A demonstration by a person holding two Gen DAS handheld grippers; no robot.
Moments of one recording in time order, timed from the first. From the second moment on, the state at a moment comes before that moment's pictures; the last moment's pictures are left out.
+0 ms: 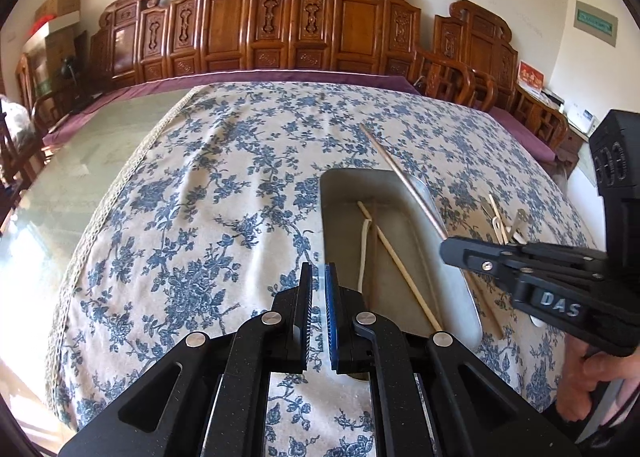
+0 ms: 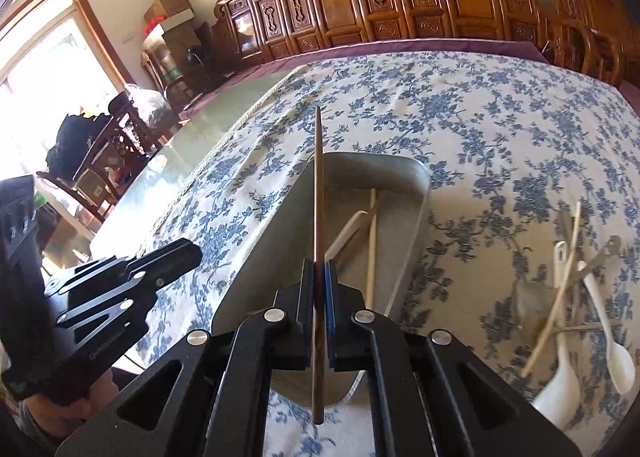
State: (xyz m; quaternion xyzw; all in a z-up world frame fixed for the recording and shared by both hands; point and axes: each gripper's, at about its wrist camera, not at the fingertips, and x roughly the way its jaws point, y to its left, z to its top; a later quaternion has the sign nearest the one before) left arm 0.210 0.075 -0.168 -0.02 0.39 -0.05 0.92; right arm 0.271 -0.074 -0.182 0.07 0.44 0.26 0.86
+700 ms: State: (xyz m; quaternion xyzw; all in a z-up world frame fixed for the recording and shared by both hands) left arm 0.210 0.073 -0.167 -0.02 0.39 -0.05 0.92; right arm 0.274 -0.072 -0.211 0.07 0.45 0.25 0.85
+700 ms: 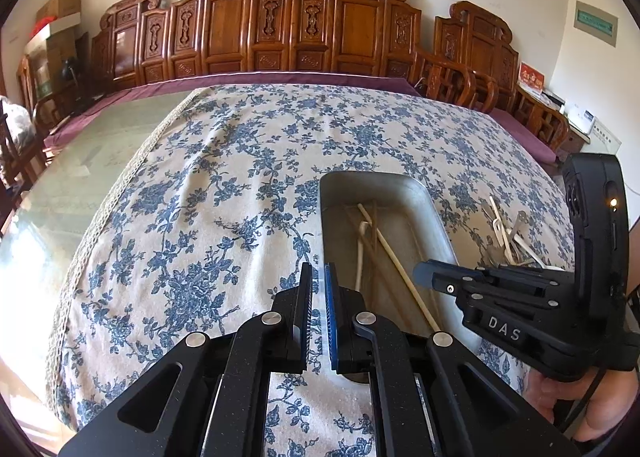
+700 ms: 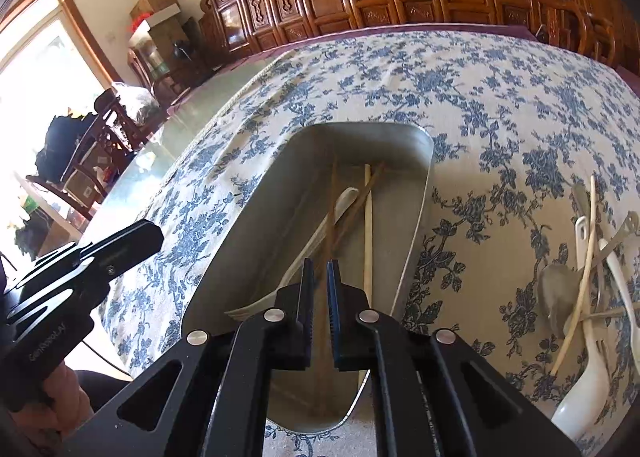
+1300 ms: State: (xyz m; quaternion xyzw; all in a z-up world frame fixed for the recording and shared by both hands) left arm 0.197 0.027 -0.167 0.01 0.39 -0.10 0.92; right arm 0.223 -0.204 -0.166 0.00 0.39 0.17 0.90
